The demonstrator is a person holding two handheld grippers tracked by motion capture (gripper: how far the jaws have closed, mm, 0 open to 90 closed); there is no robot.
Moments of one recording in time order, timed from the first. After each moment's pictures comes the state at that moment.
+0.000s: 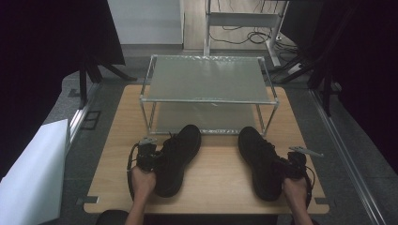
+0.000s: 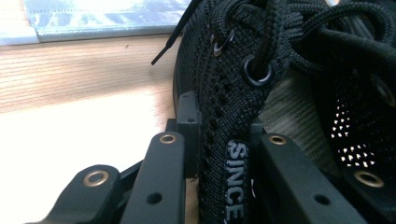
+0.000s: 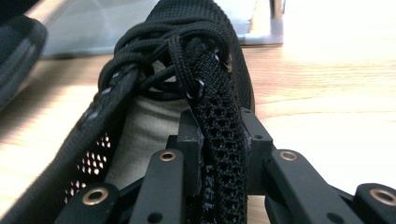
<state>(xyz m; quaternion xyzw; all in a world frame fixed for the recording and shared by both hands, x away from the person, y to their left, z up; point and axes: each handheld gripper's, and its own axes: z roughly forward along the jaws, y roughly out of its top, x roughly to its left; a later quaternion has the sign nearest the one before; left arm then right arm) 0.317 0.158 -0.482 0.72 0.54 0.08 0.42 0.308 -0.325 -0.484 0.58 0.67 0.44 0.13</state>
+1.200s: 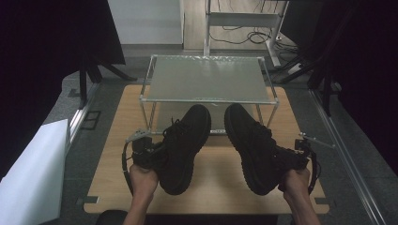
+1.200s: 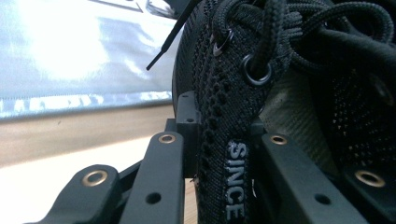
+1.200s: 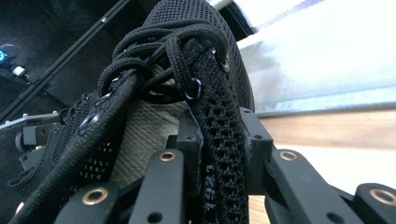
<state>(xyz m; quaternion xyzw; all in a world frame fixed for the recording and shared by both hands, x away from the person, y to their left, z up) 0.283 0.145 -0.392 0.66 0.51 0.07 0.55 0.298 -0.297 -0.399 0.53 0.59 0.61 -0.02</state>
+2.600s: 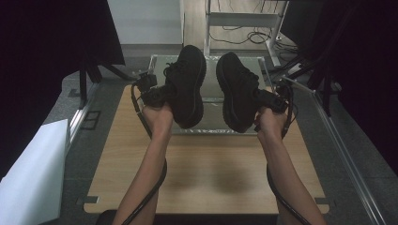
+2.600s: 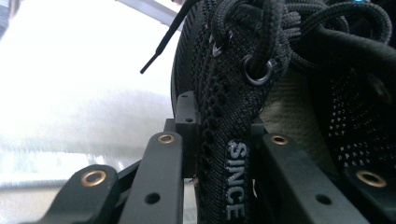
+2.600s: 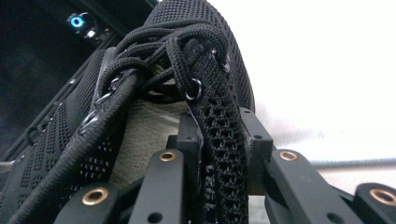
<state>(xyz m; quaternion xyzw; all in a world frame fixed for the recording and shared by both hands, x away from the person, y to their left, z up) 0.414 0.124 -0.300 0.55 0.61 0.12 0.55 0.419 -0.233 -0.311 0.61 0.52 0.60 0.04</state>
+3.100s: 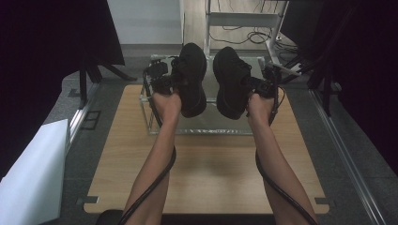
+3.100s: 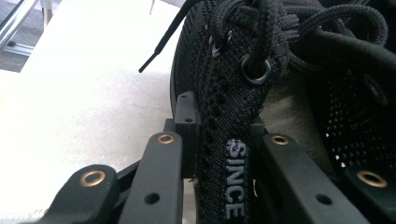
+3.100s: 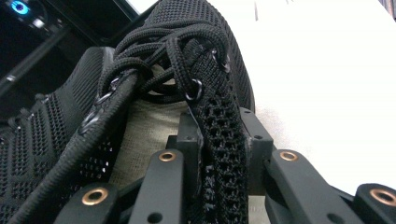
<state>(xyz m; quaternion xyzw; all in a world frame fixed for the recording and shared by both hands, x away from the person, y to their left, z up) 0.454 0.099 -0.293 0.58 0.64 0.17 0.48 0.461 -0.205 -0.302 0.63 0.54 0.54 0.11</state>
